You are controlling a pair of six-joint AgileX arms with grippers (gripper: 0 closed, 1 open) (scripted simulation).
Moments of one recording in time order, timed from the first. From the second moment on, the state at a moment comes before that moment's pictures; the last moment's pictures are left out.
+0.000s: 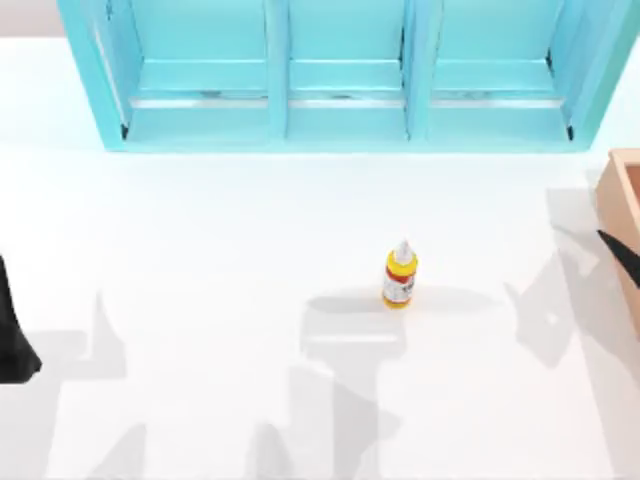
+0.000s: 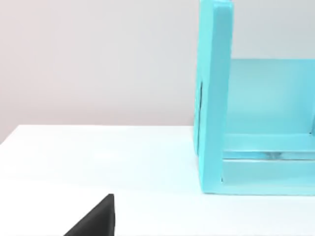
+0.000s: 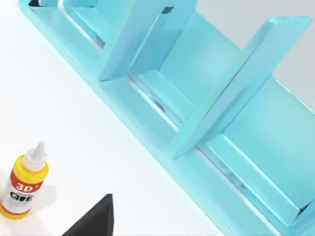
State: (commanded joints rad) left arm 0.00 0.00 0.00 0.00 0.00 0.00; right arm 0.14 0.69 0.48 -0.06 -0.44 -0.61
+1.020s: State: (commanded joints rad) left arm 0.00 0.00 0.00 0.00 0.00 0.00; right arm 0.07 2.03 1.05 -0.28 -1.18 -1.31
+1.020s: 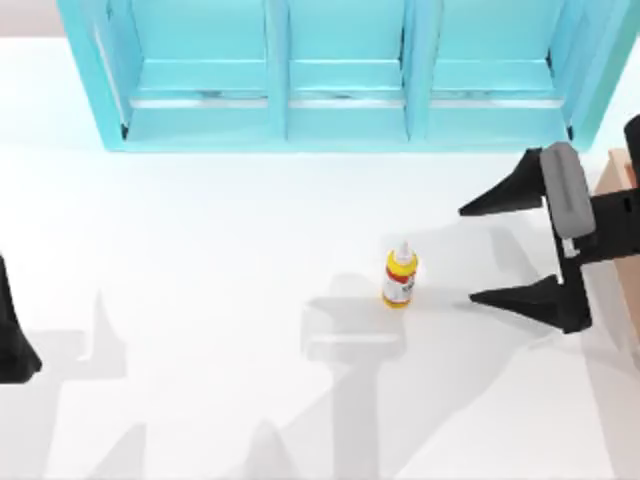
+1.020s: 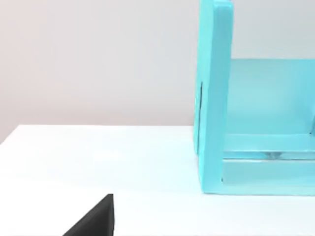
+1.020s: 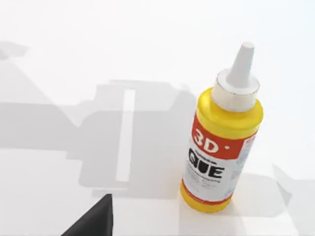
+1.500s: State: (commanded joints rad) left arm 0.00 0.00 0.00 0.00 0.00 0.00; right arm 0.05 2.13 1.08 -0.30 -1.24 -1.34
